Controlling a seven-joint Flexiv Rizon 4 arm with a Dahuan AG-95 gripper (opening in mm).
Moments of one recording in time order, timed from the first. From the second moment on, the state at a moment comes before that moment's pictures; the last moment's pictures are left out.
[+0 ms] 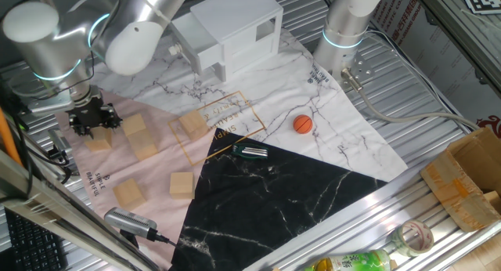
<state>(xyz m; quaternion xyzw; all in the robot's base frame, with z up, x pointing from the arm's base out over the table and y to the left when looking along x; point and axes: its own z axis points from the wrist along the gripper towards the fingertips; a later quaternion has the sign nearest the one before) 0.767 -0.055 0.070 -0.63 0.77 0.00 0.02</state>
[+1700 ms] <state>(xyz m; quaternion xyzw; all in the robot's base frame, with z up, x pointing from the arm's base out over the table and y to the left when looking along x) 0.766 -0.065 0.061 -0.59 0.81 -0.02 0.02</state>
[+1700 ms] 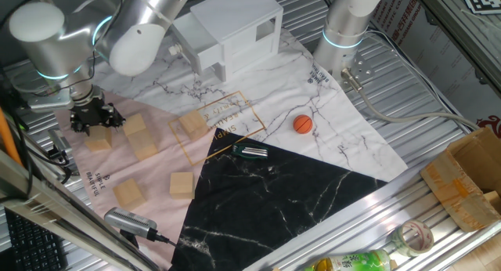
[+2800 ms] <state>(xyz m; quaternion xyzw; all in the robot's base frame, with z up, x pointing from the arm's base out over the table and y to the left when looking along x) 0.767 -0.063 0.063 -0.49 0.87 -0.01 0.02</state>
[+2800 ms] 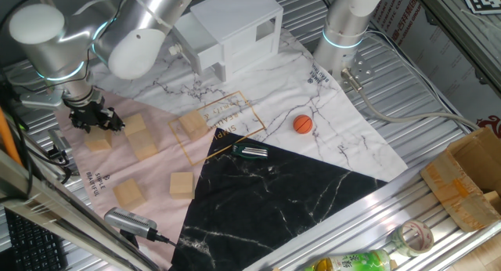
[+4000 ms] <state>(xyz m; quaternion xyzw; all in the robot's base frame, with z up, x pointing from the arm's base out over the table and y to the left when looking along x) 0.774 -0.065 0.059 -0.49 0.87 -0.02 0.02</state>
